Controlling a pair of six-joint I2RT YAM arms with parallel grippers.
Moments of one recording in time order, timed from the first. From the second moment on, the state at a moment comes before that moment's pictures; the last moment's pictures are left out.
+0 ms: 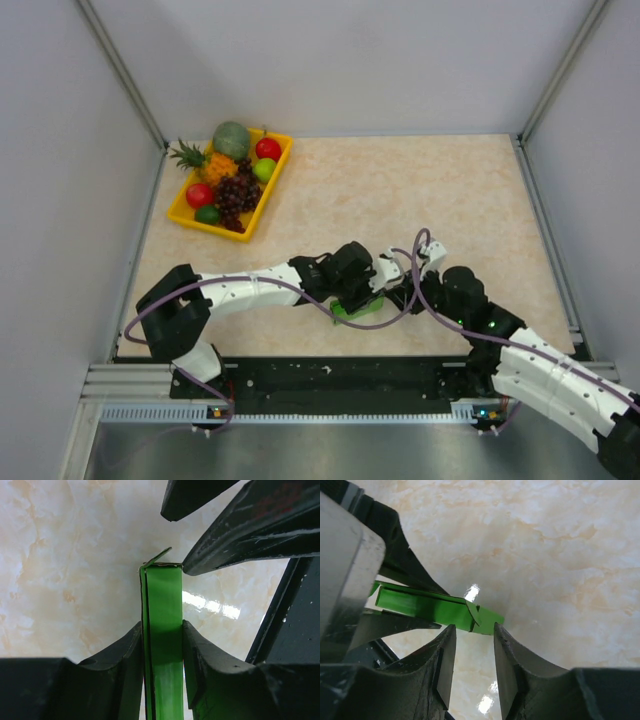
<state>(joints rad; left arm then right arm) -1.07 1.61 1.04 -0.29 0.12 0.10 0.69 0.61 0.29 -0.07 -0.09 0.37</state>
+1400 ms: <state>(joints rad) -1.03 1.56 0.94 -0.18 0.22 0.13 0.68 0.82 0.36 0.05 -0.18 0.29</state>
